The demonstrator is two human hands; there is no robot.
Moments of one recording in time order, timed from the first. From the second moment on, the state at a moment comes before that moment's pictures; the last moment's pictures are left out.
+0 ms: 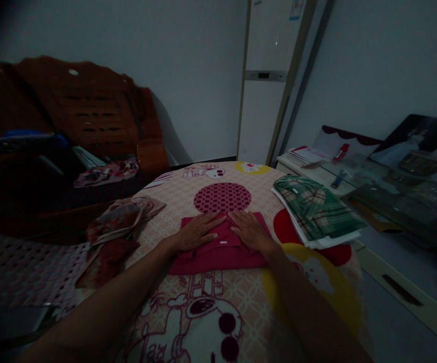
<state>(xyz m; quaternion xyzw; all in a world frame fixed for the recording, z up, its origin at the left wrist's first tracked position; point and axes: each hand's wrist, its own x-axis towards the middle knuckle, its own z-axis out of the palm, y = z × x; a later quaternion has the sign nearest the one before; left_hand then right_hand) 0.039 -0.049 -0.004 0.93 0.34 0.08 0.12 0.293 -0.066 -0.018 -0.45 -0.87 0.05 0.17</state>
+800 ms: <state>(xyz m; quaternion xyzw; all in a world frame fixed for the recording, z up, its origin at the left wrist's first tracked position) -0.016 -0.024 0.018 0.80 0.53 0.18 0.24 0.353 -0.046 -0.024 -0.57 -0.68 0.18 0.41</state>
